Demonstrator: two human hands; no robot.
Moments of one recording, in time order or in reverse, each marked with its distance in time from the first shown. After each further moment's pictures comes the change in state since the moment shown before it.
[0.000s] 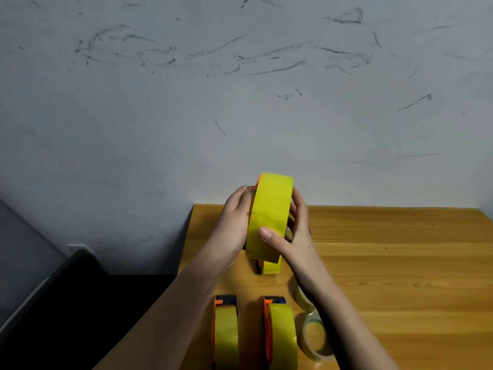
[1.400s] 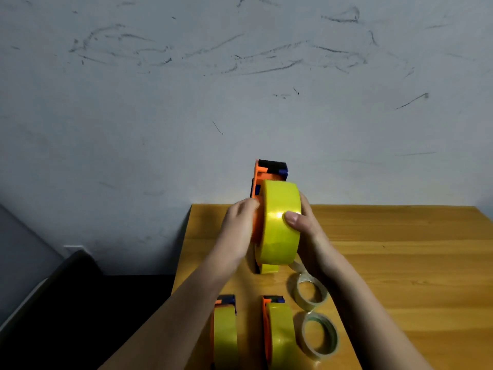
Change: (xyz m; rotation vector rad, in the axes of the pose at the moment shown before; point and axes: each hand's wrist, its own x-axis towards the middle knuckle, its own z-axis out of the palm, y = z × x) left_hand -0.005 -0.011 0.004 0.113 -0.019 -0.001; right_hand 0.021 0.004 -0.026 0.383 -0.157 0.171
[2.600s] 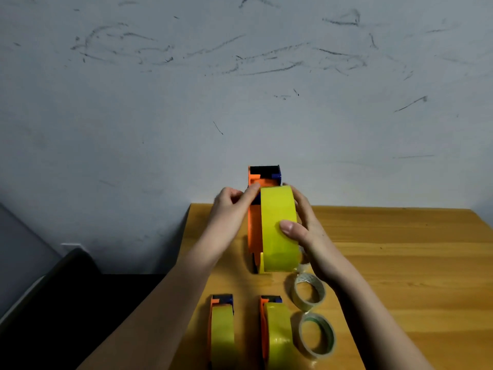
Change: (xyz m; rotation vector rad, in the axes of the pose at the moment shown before) left_hand 0.035 -0.011 -0.018 0.226 0.121 0.033; right_hand -0.012 -0.010 -0.004 -0.319 -0.043 -0.072
